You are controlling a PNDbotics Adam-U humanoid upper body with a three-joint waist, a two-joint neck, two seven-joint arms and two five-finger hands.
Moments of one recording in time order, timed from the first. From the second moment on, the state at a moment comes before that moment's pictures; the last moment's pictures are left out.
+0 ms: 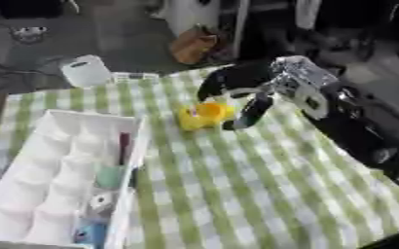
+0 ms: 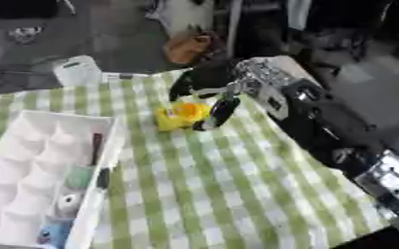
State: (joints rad) left arm -0.29 0.10 -0.05 -1.88 0.02 -0.13 0.04; right arm -0.44 -0.93 0.12 -1.48 0.74 -0.59 0.51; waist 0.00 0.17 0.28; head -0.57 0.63
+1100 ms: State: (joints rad) left arm -0.29 0.10 -0.05 -1.89 0.02 -0.13 0.04; right arm -0.45 -0.93 0.12 -1.46 0.74 -0.59 0.51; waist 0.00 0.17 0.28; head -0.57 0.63
